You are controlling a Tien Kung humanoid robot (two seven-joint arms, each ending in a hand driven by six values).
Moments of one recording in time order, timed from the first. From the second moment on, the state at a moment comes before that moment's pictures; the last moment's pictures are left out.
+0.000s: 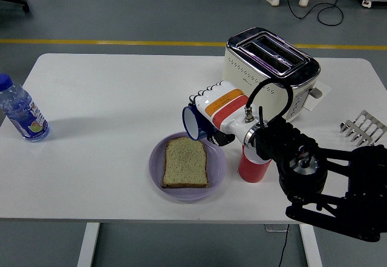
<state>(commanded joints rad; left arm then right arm) -0.06 0.01 -0.26 -0.20 0.00 0.21 0.05 0.92 -0.34 0.35 1.69 -1.98 -0.04 -0.65</state>
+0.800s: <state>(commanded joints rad) -0.05 0.01 -0.26 -0.20 0.02 0.21 0.05 0.37 -0.36 0.99 1.77 -1.56 -0.65 -0.36</state>
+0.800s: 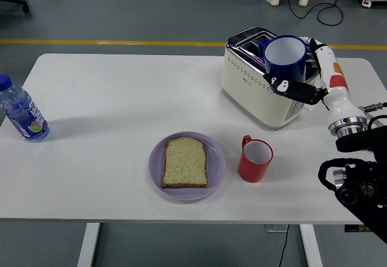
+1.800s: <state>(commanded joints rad) -0.07 0.01 -0.26 -0.20 0.03 0.21 0.05 0.08 -0.21 1.28 1.30 -1.01 -0.65 0.48</state>
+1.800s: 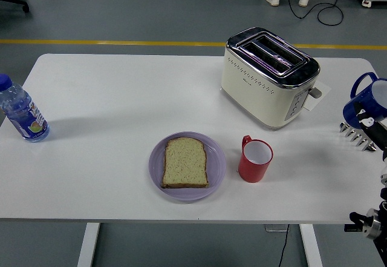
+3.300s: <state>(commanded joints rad) -0.07 0.01 -0.26 -0.20 0.02 0.21 0.05 0.16 -0.15 1.06 0.94 -1.00 -0.55 0.51</state>
